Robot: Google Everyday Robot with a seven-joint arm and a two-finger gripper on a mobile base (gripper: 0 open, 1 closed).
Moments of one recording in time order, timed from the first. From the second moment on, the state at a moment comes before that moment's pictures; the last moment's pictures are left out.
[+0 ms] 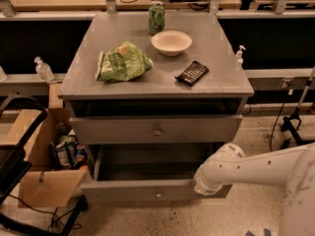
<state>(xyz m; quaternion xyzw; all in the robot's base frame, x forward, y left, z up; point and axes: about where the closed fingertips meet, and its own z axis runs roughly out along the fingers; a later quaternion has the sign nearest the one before) 0.501 -0.172 0.434 -0.68 0.72 -0.02 0.11</state>
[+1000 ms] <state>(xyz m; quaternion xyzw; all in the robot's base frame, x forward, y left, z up) 0.471 -0.168 0.439 -0.69 0.71 0.00 0.10</state>
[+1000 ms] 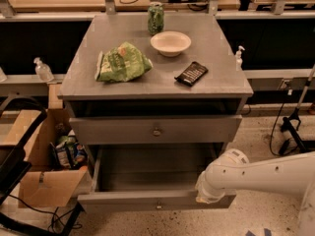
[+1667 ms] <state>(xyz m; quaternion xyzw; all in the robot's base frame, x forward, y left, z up) 0.442 -0.163 0.444 -0.70 0.70 0.02 0.09</state>
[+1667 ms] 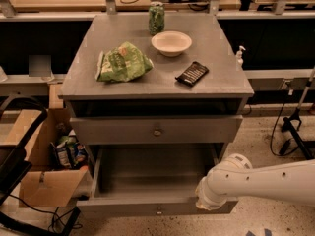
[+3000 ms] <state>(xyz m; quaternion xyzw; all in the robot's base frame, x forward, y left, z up) 0.423 -0.160 0.448 -0.71 0.70 0.03 0.09</state>
